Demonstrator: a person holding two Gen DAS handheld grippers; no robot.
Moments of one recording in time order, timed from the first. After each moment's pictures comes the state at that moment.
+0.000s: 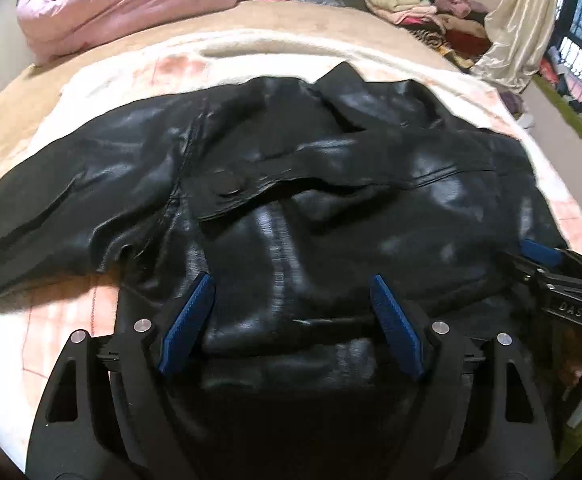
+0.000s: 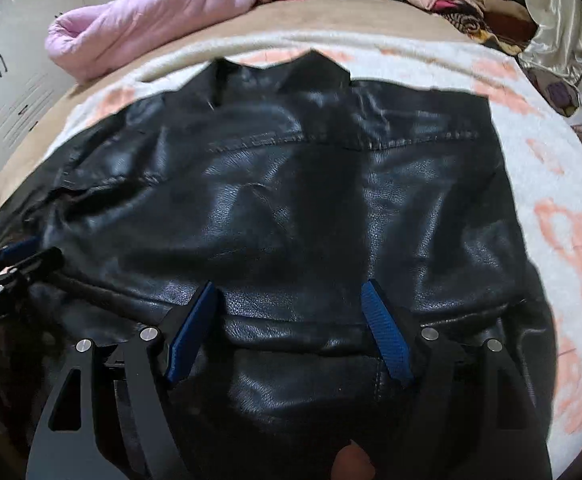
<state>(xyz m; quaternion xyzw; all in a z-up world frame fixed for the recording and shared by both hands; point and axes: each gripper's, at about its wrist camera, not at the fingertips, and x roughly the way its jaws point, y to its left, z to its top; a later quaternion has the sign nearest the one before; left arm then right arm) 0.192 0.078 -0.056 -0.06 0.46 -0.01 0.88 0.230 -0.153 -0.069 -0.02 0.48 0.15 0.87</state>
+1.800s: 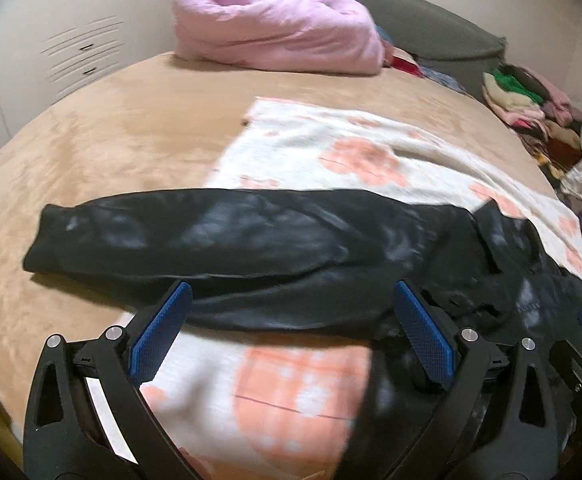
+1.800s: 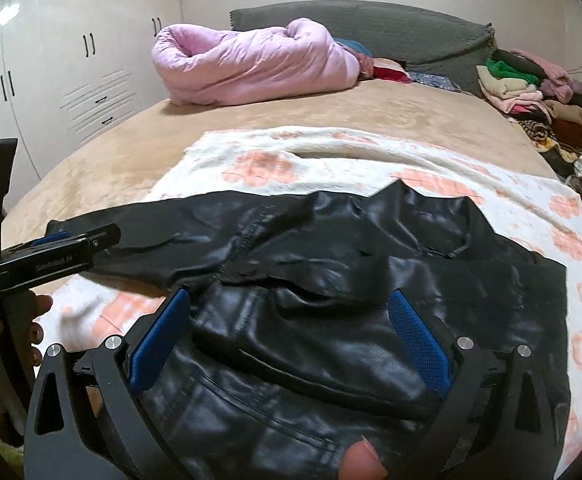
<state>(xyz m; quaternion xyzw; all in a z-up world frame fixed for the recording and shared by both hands) 0.140 0.231 0.022 -0.14 0.37 0.19 0.90 0.179 0.012 0.036 -0.07 0.35 0.27 0.89</state>
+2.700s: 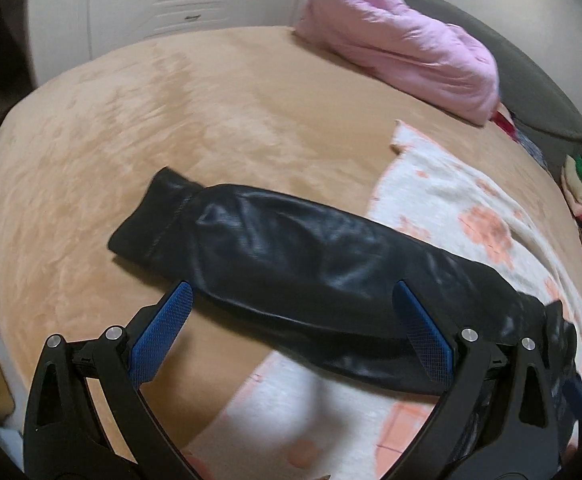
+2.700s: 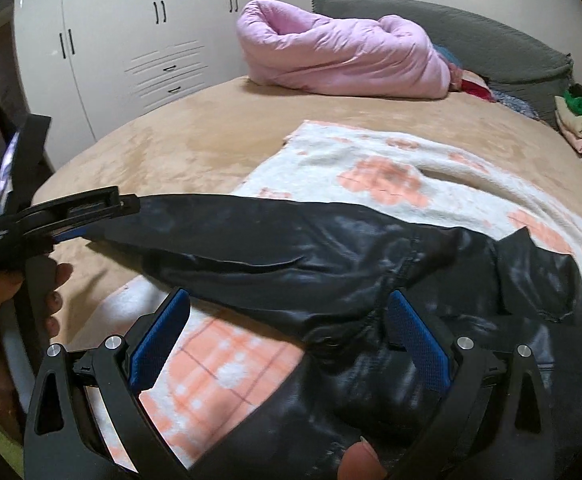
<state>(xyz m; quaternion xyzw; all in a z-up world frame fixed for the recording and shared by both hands) 0.097 0.368 0.012 -0.27 0.36 0.32 0.83 0.170 0.138 0.029 -0.11 0.35 0.38 0.85</state>
